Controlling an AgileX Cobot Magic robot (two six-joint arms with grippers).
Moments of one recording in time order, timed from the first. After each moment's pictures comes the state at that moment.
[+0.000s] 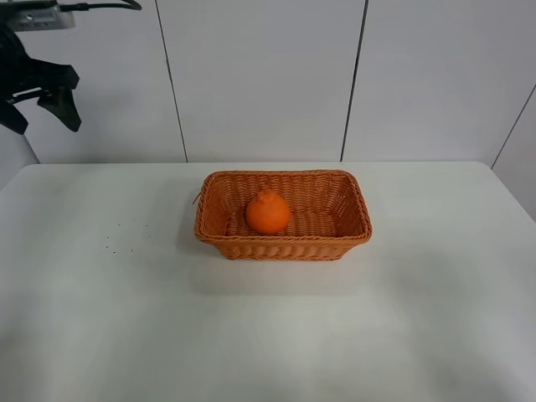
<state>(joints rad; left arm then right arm) 0.03 1.67 -1.66 0.00 1.19 0.03 0.00 -0.01 -0.50 0.01 1.03 -0.01</state>
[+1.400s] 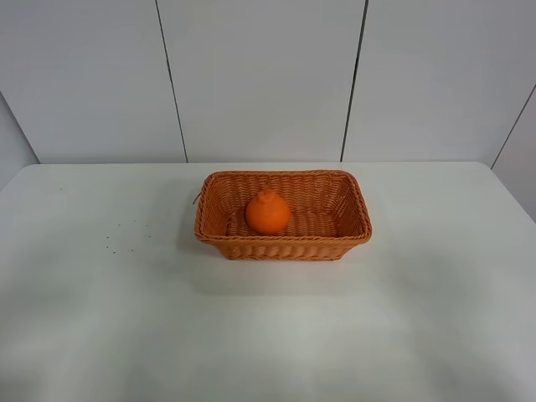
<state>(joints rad) 0.02 0.07 -0.49 0.01 1.06 0.00 0.00 -0.01 -0.50 0.01 1.03 -0.01</state>
